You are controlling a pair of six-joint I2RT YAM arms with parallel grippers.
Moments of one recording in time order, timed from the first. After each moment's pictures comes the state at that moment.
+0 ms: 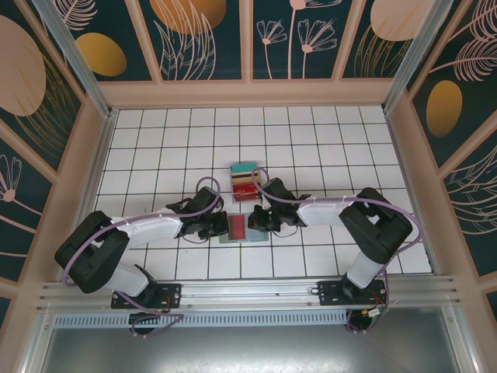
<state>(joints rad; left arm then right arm) -0.72 1.46 0.60 -0.21 0.22 -0.89 0.80 1.67 0.74 -0.05 -0.44 0.91</state>
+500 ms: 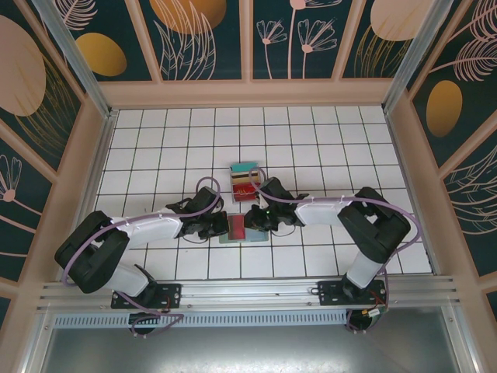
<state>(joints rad) -0.72 1.46 0.60 -0.21 0.22 -0.89 0.81 1.69 0.77 -0.05 -0.45 0.90</state>
